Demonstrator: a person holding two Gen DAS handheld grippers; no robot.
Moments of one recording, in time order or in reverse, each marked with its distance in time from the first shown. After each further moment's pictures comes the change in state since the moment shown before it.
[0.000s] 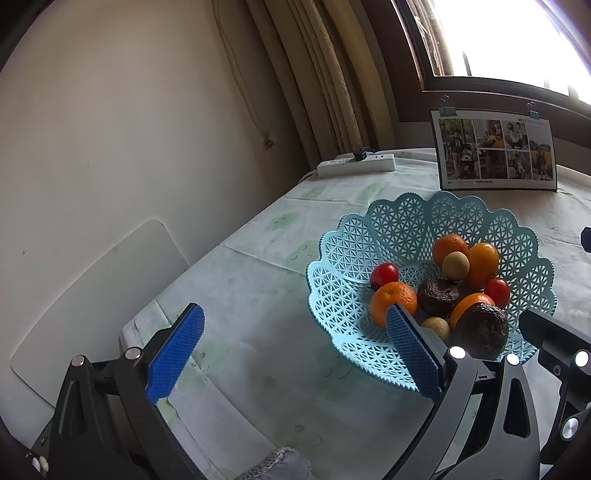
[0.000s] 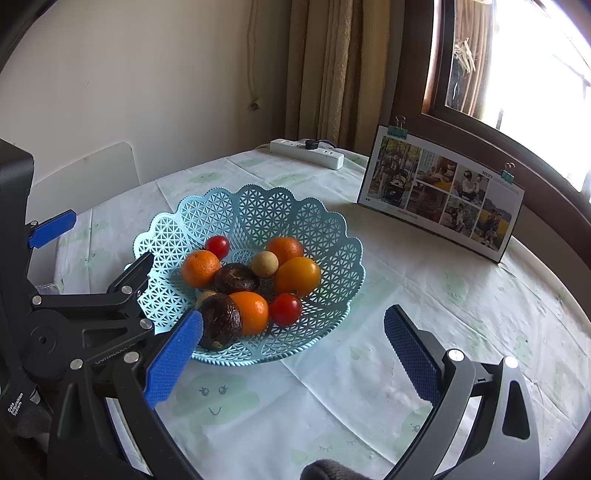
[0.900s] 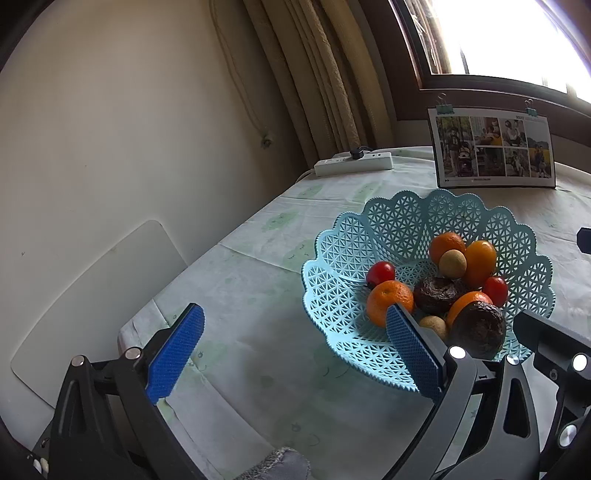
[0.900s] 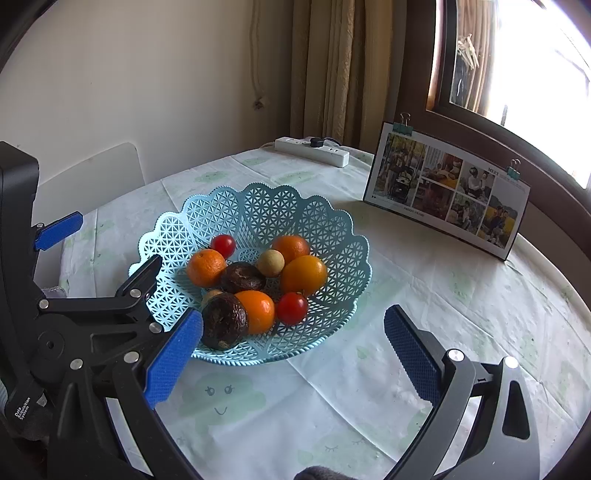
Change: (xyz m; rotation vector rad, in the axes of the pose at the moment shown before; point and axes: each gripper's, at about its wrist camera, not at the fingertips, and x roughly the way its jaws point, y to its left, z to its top) left arm 0.000 0.000 -0.001 0.004 0.000 -0.002; right arm 0.002 0.001 -0.001 0.005 0.006 0.025
